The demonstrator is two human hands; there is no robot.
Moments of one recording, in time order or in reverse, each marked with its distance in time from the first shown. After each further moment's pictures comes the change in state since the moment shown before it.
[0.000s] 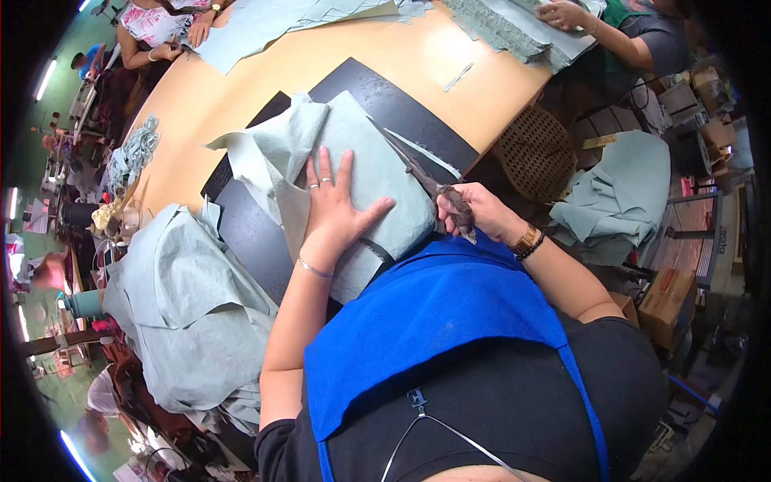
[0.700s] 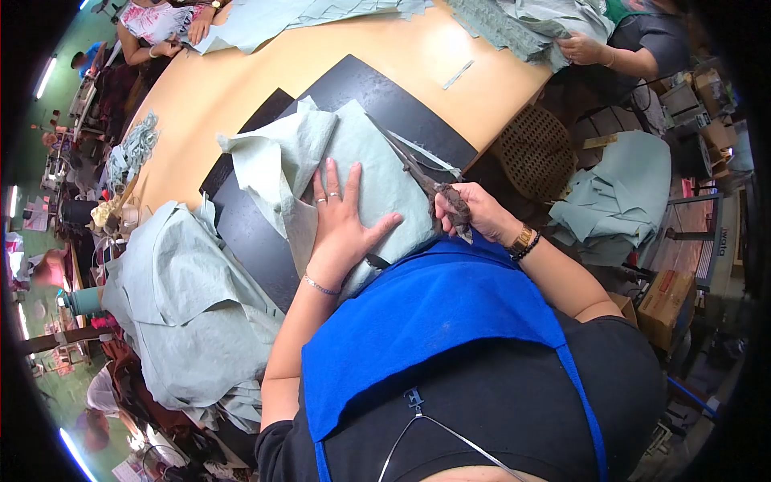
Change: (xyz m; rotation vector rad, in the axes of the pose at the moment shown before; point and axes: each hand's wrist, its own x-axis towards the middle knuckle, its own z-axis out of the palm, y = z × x) left_hand -0.025 0.016 0.004 -0.068 0.025 0.041; right_hand 0.001 0.007 -0.001 0.043 -0.030 -0.042
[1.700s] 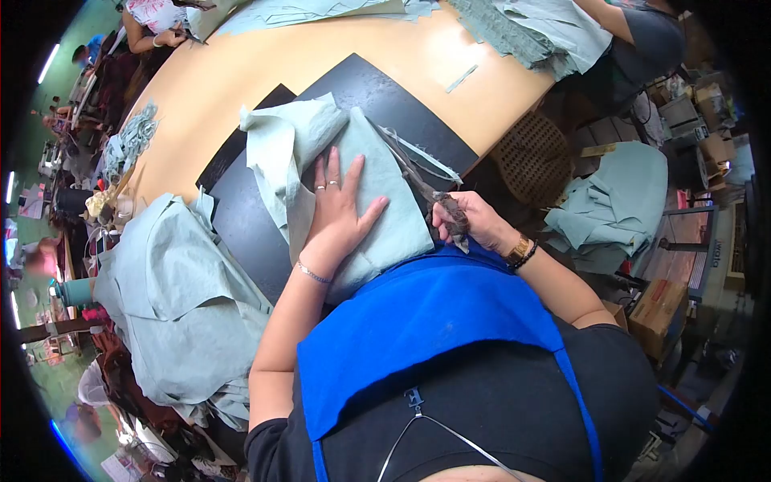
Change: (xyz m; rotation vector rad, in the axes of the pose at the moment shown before) left_hand 0.014 -0.009 0.003 0.023 0.035 0.032; right_hand 0.000 0.009 -0.002 -0.037 -0.030 -0.022
